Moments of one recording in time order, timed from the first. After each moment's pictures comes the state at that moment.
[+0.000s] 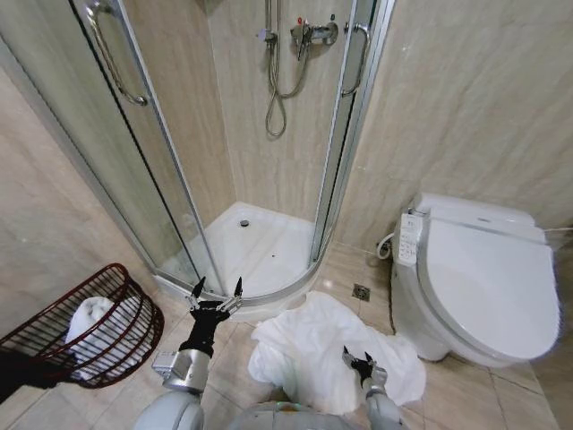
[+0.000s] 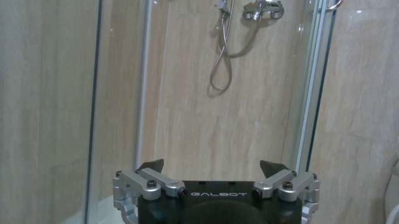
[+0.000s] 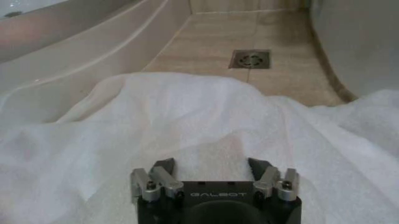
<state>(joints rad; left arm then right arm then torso) 1.87 -1.57 -0.52 -2.42 -0.10 0.03 0.05 -1.19 1.44 0.58 0.82 0.27 0.21 -0.14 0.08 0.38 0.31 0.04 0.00</state>
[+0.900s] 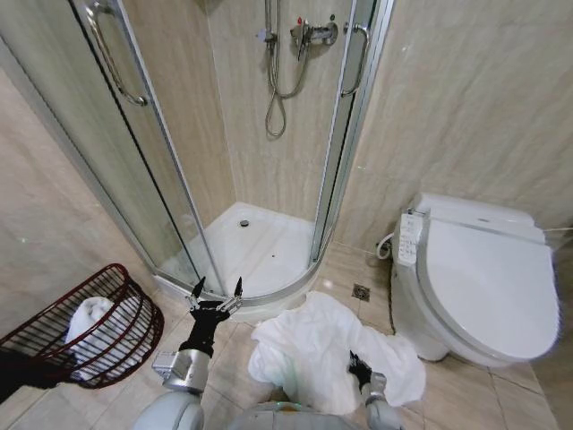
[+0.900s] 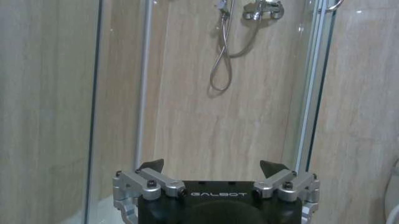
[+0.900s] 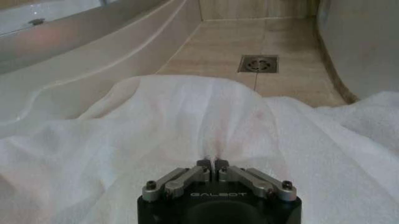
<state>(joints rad) 1.87 -1.57 -0.52 -2.42 -0.10 0.03 0.05 -1.28 1.44 0.59 0.91 0.26 0.24 -0.16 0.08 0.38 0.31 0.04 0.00</state>
